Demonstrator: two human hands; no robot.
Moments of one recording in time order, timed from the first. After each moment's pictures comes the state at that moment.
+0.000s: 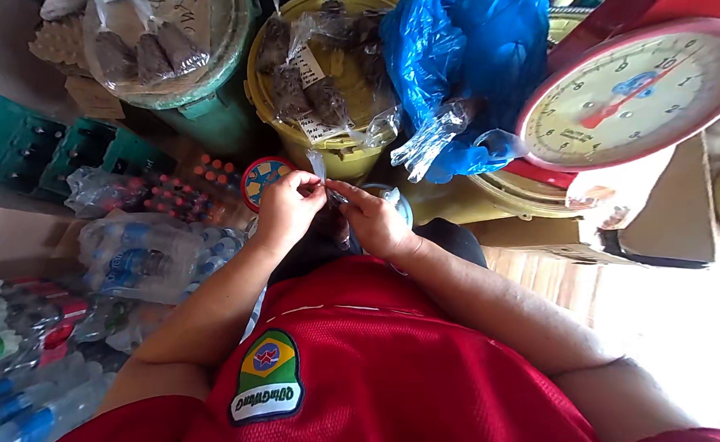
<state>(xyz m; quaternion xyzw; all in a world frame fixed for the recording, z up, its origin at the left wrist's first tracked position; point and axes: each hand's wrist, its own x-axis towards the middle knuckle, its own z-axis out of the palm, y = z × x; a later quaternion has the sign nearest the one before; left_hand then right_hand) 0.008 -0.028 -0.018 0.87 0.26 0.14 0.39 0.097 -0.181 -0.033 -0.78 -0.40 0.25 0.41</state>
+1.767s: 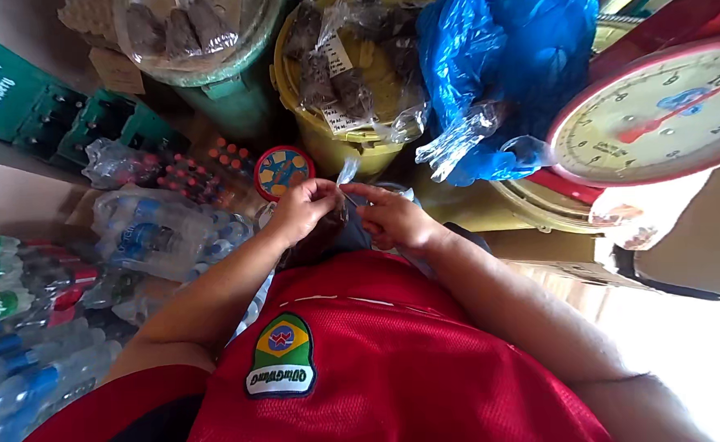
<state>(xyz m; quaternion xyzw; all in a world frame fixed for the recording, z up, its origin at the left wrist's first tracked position) -0.027 -0.018 -0.039 0.75 0.24 0.03 0.61 0.106 -0.183 -0.033 -0.61 -0.23 0.57 0.50</state>
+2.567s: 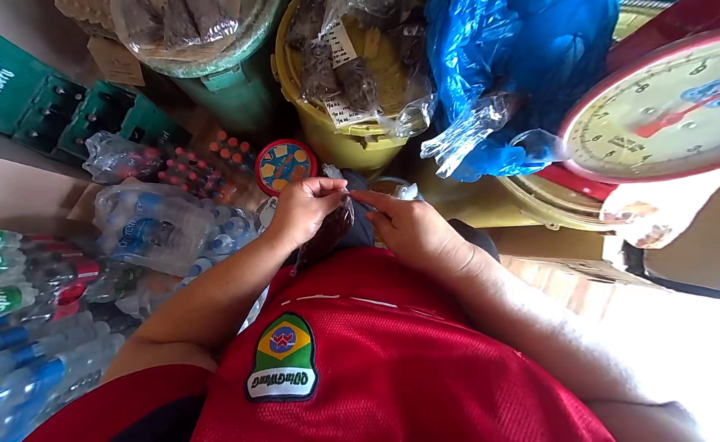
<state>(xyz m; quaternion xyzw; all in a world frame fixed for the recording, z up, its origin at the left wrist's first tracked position) -0.018 -0.028 -0.027 0.73 0.29 0.08 0.61 0.094 -0.201 -0.016 -0.79 -0.50 0.21 0.29</state>
